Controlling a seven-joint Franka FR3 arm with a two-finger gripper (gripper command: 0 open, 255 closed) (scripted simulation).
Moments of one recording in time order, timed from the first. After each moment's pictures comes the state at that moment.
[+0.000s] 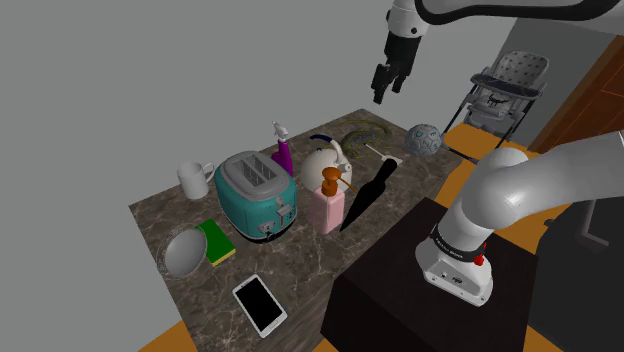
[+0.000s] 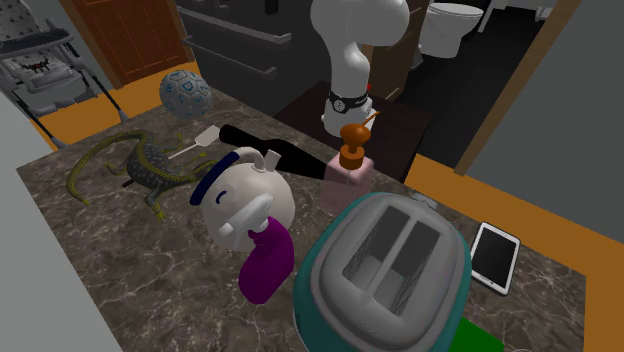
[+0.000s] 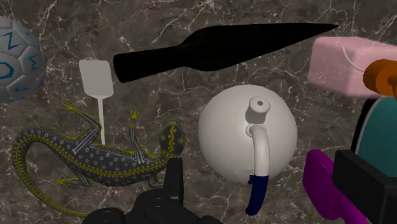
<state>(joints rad) 0.01 -0.75 -0.06 -2.39 -0.12 1.69 0.04</state>
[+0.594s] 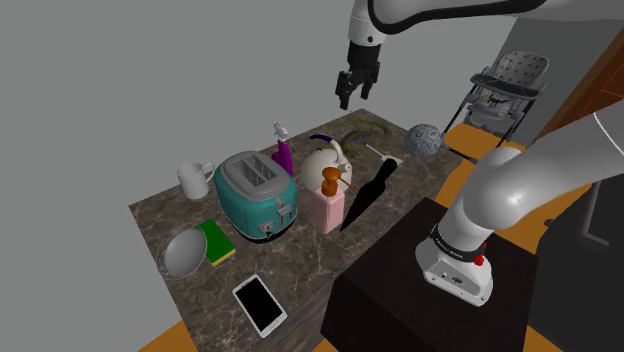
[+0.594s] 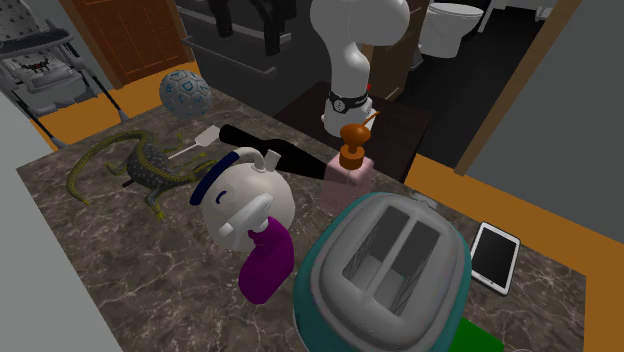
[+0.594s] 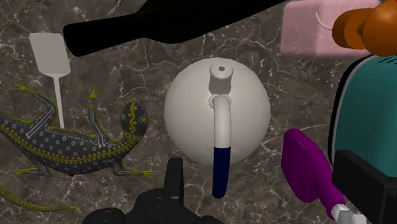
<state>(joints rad) 0.05 -0.52 0.00 -2.29 -0.05 1.80 0.14</state>
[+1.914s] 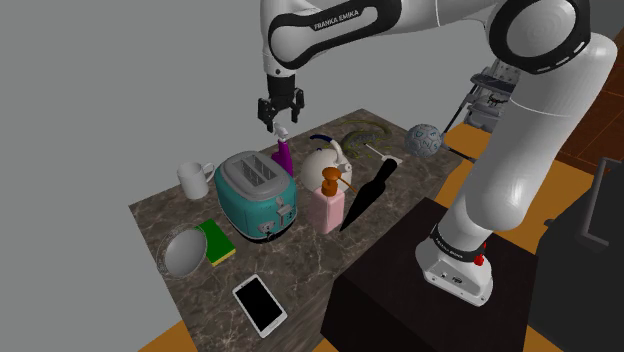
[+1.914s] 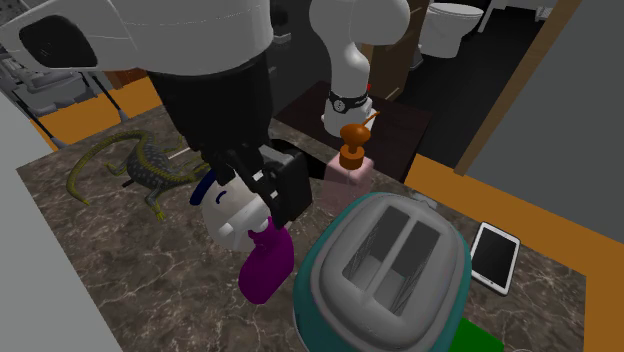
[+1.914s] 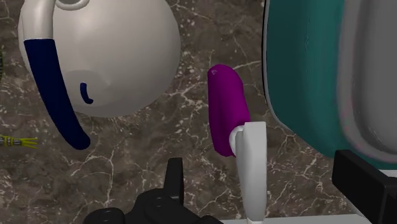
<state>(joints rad) 0.12 0.10 0.12 -1.89 -0.01 1.96 0.36</state>
